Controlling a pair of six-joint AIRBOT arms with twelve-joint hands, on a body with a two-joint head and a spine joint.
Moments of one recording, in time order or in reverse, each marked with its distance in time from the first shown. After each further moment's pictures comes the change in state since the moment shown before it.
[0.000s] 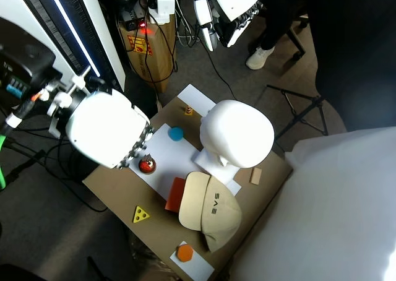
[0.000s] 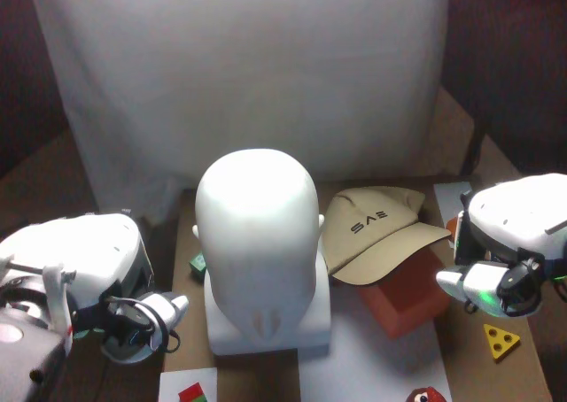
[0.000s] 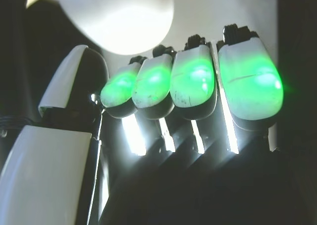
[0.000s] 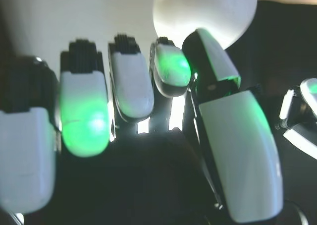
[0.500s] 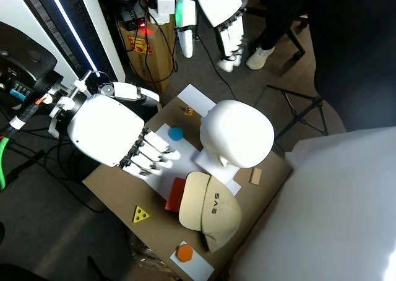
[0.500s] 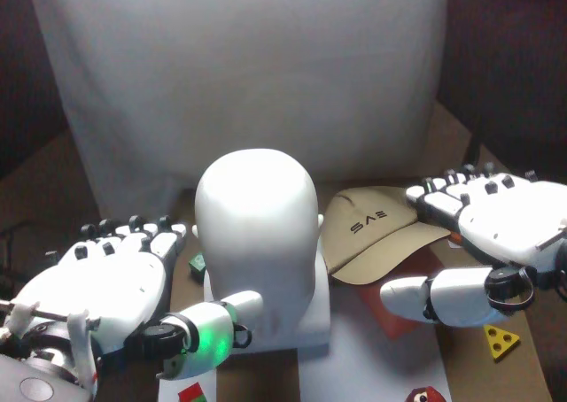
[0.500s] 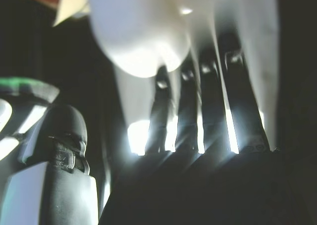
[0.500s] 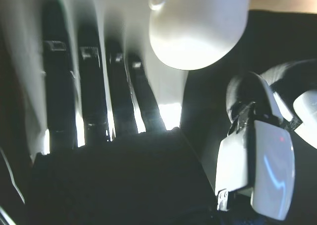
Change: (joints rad) left arm 0.056 -0.059 -0.040 0.023 -0.056 -0.066; right arm -0.028 -0.018 0.016 -0.071 -0.029 -0.004
